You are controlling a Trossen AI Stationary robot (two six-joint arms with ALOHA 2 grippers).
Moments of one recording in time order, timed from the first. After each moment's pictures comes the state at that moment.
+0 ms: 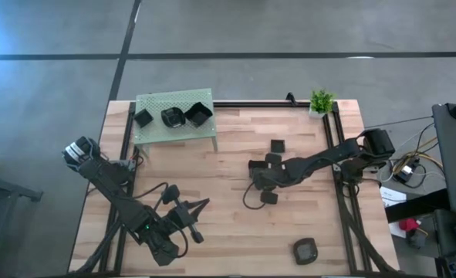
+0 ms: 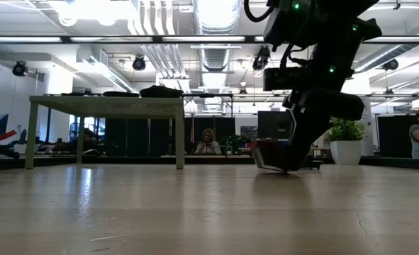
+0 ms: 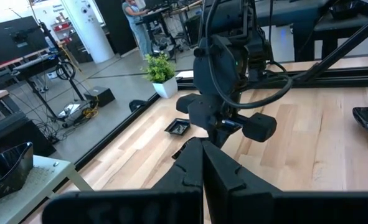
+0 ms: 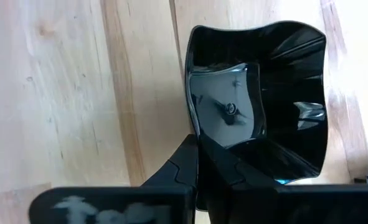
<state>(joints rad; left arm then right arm) -0.78 1.57 1.17 -0.32 -1.30 -0.50 0.17 1.68 0.93 -0.49 0.28 0.28</state>
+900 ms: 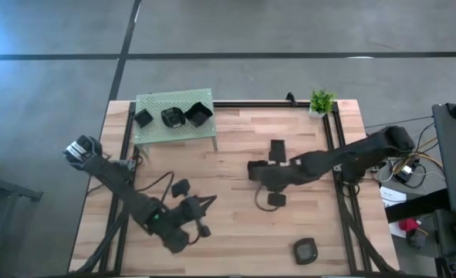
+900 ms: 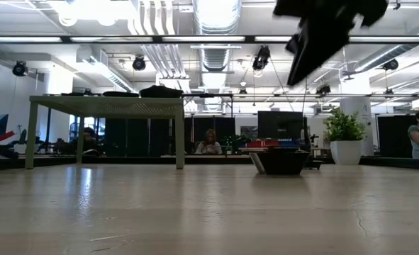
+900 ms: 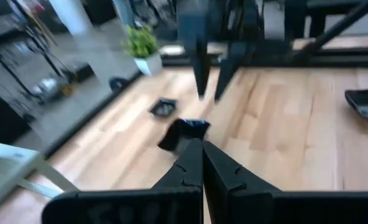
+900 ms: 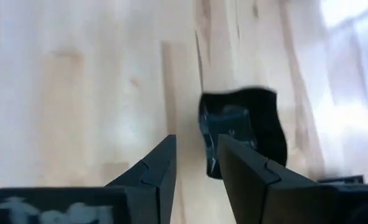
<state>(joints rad) -0.68 1.57 1.17 -0.31 -1.12 -0.50 0.24 1.47 1.08 -0.70 0.24 0.25</state>
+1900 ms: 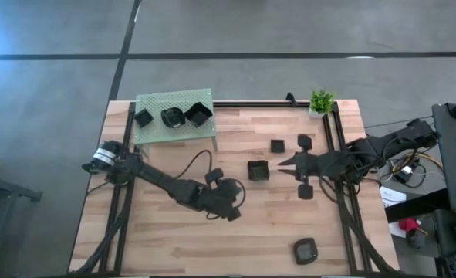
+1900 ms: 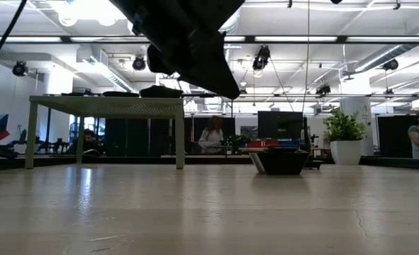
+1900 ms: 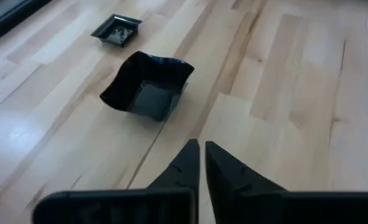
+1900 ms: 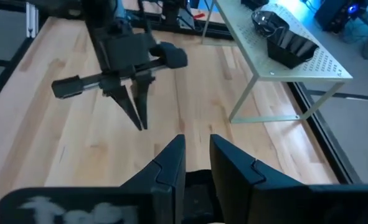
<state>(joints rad) -0.36 1.82 1.24 -0.18 -0.63 -0.51 0.38 1.02 1.05 -0.63 0.45 0.13</state>
